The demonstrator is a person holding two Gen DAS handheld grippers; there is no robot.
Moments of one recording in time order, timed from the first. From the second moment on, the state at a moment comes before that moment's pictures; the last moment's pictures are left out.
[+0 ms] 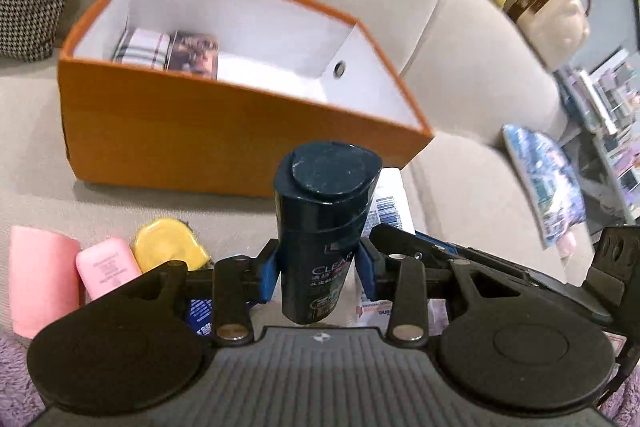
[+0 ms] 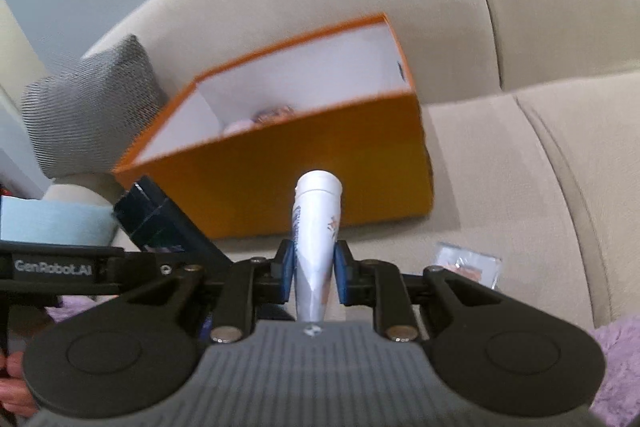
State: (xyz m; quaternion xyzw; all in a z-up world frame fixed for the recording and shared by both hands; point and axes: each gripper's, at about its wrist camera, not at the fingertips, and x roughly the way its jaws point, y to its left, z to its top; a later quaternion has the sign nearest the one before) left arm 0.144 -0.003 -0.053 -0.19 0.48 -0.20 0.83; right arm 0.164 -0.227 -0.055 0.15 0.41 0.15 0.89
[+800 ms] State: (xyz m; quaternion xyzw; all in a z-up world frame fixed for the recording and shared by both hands) left arm 0.207 0.024 0.049 -0.21 0.39 -0.21 0.87; right arm 0.224 -0.218 0.054 0.14 0.34 0.19 0.91
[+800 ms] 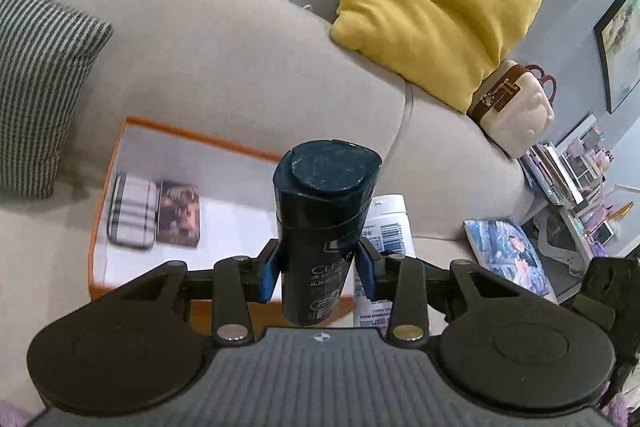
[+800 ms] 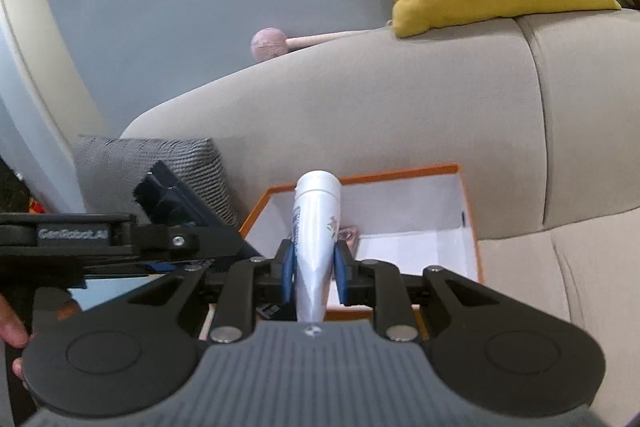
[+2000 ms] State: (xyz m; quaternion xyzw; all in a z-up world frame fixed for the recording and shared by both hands) left arm 0.379 -0.013 -0.122 -0.14 0.58 -0.20 0.78; right arm 0.388 -0.199 -0.091 0.17 0.51 0.14 0.83
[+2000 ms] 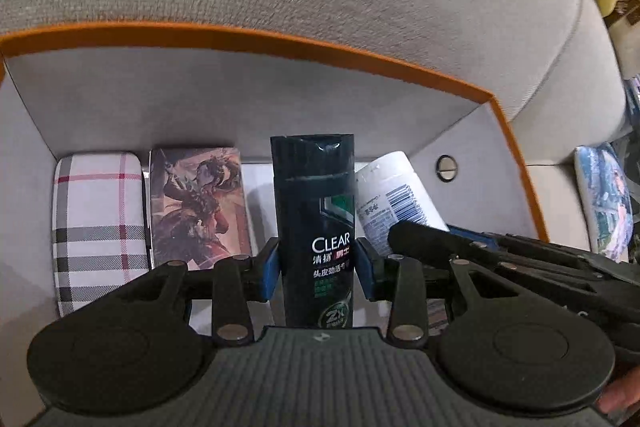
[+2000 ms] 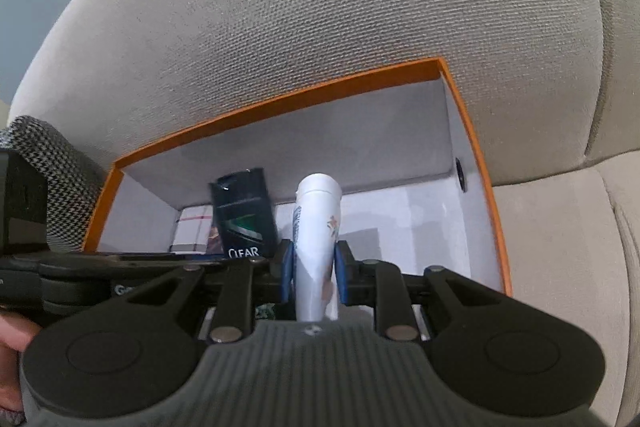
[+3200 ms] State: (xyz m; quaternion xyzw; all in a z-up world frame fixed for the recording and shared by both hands) left arm 0.371 -0.008 -0.121 -0.11 0.59 -0.20 0.77; right arm 0.450 -0.133 -0.120 0.08 0.61 0.12 0.78
